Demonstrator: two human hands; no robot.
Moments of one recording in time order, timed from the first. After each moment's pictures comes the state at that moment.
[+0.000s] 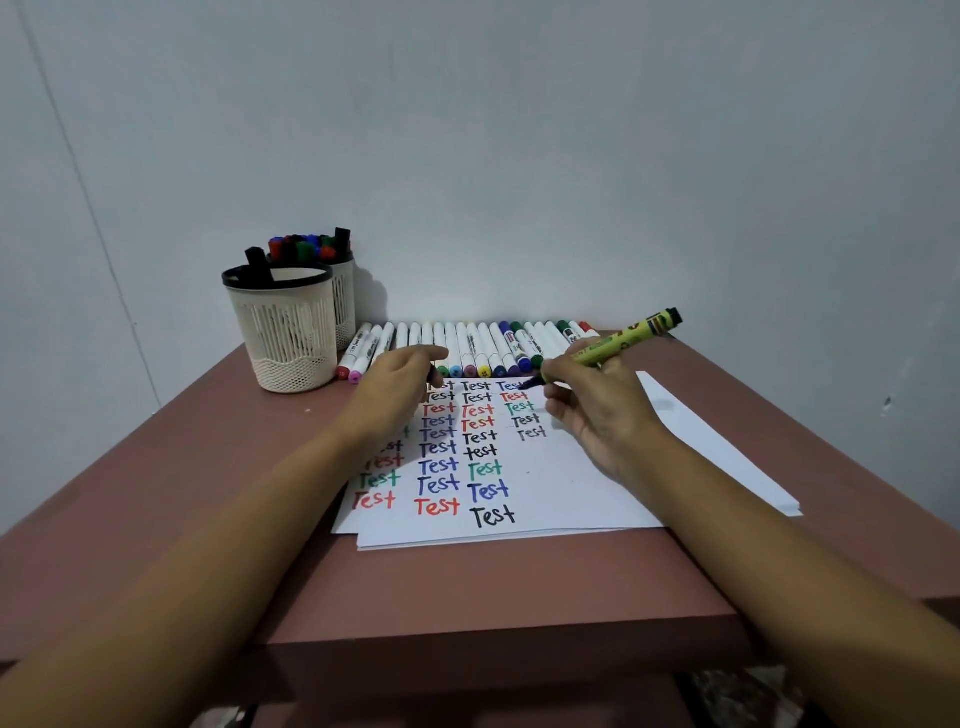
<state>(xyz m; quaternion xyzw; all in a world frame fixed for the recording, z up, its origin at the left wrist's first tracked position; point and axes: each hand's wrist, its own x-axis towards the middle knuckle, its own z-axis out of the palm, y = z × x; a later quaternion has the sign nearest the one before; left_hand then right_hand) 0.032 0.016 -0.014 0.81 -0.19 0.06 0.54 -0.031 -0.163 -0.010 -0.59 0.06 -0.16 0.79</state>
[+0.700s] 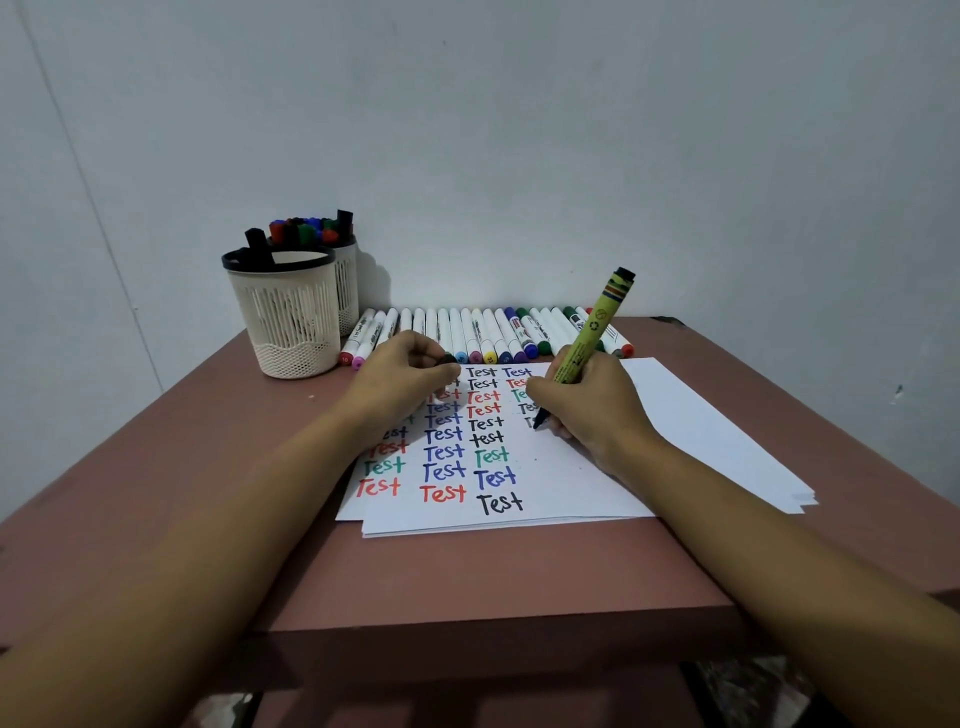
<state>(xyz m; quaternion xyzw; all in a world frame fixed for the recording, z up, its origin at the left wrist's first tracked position) 0.040 0.020 -0.022 0.81 -0.18 0.04 0.56 -0.029 -0.155 -0.026 -0.79 0.07 -0.20 0.57</state>
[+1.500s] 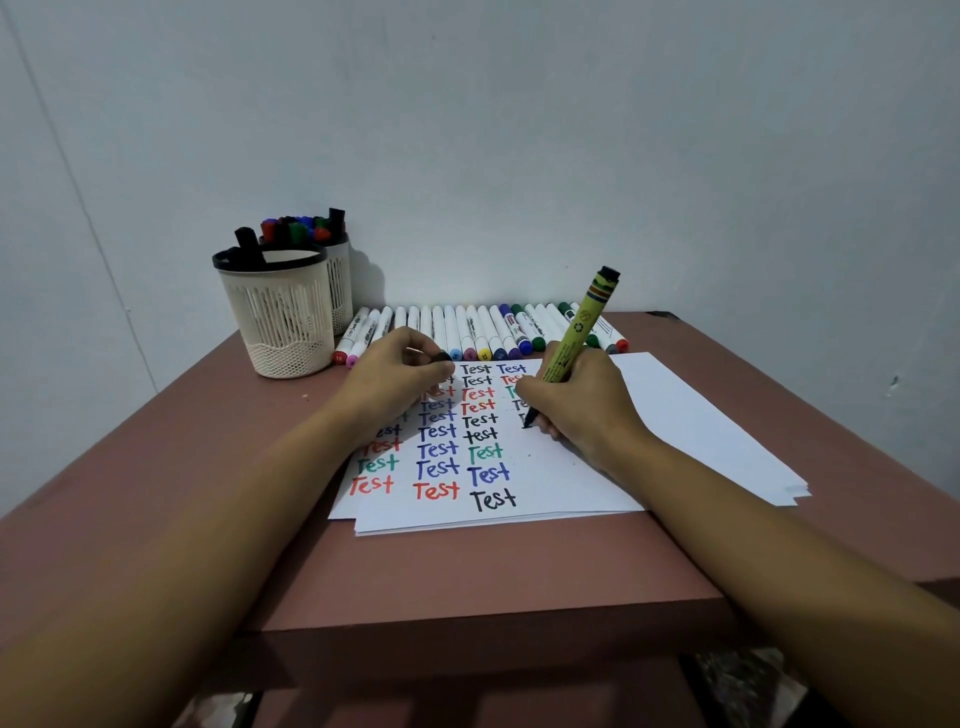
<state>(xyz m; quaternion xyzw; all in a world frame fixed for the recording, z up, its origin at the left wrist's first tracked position) 0.040 0.019 -0.021 0.82 -0.17 0.03 0.55 -0.030 -0.152 -0.026 -0.82 0.05 -0.21 0.54</state>
